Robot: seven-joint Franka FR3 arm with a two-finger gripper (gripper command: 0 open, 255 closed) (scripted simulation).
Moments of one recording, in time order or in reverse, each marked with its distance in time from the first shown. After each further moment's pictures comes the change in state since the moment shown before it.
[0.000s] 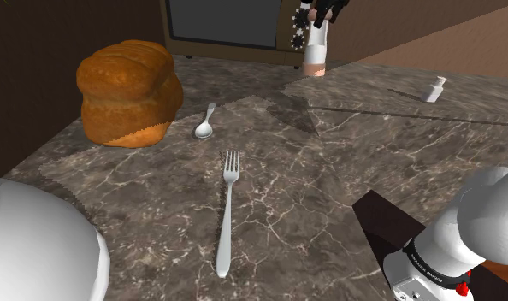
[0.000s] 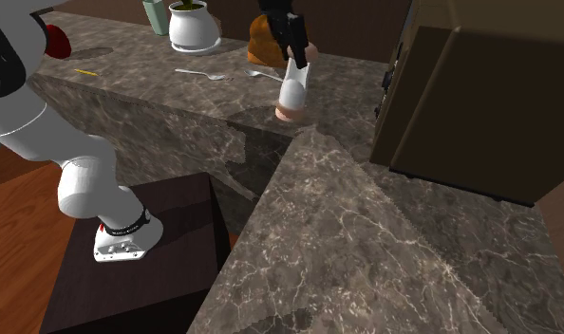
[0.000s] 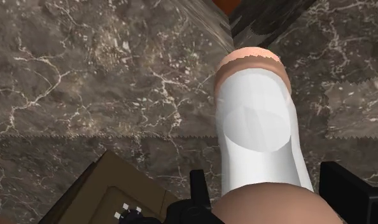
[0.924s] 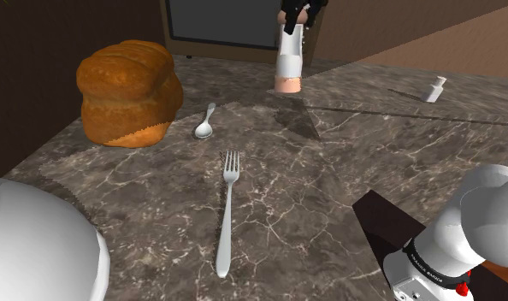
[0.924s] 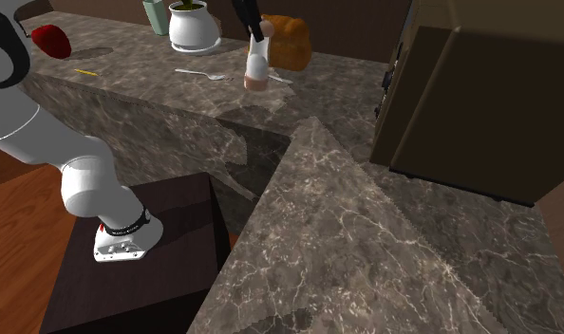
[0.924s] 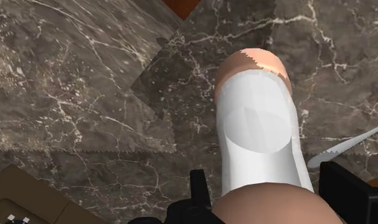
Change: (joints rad) arm 0.120 -0.056 0.226 -0.047 -0.040 -0.068 0.339
